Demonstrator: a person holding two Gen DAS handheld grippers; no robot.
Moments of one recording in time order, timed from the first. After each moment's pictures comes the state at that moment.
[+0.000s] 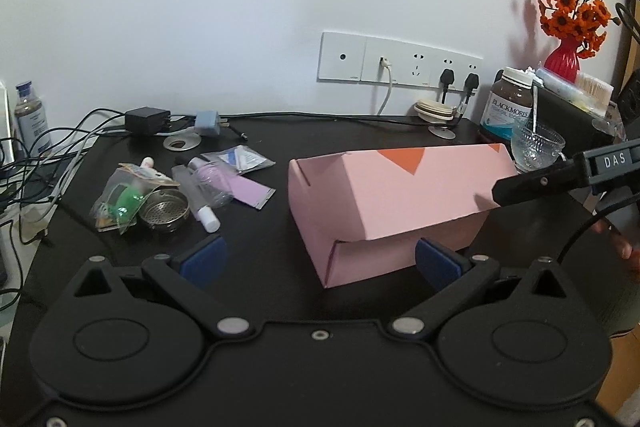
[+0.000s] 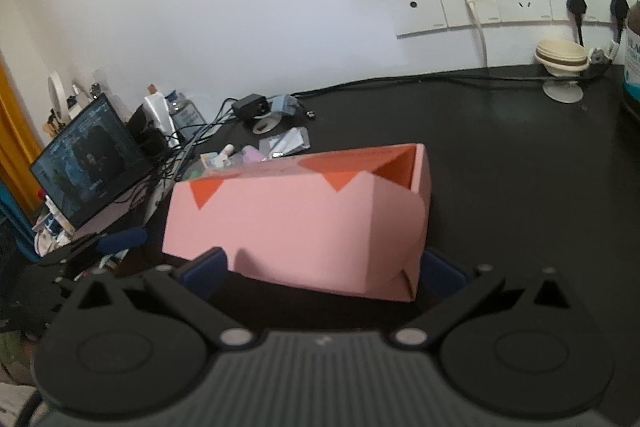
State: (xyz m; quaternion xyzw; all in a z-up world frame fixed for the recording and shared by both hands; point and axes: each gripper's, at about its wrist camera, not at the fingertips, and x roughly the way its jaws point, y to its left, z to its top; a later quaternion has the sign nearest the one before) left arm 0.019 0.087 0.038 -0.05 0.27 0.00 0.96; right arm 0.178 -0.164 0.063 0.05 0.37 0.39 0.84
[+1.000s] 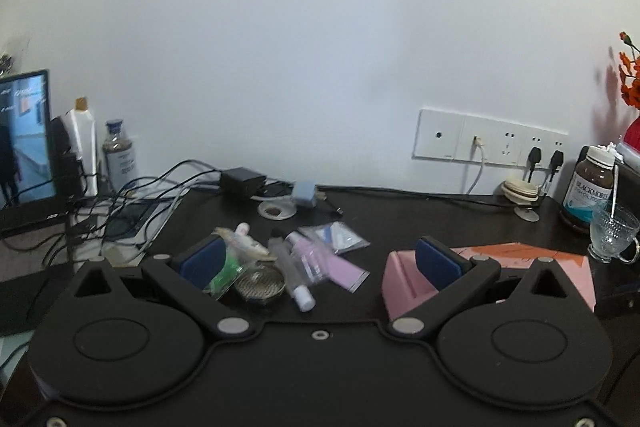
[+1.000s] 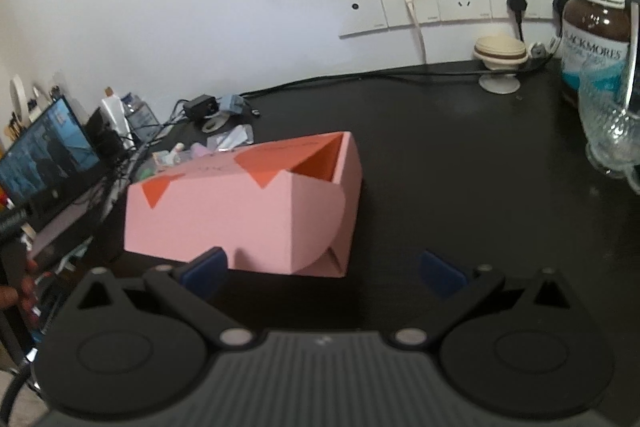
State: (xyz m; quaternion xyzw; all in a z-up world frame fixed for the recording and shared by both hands) left arm 0.032 0.111 0.078 -0.06 0.19 0.13 0.97; right arm 0.171 -0.196 0.060 0.03 0.37 0.32 0.87
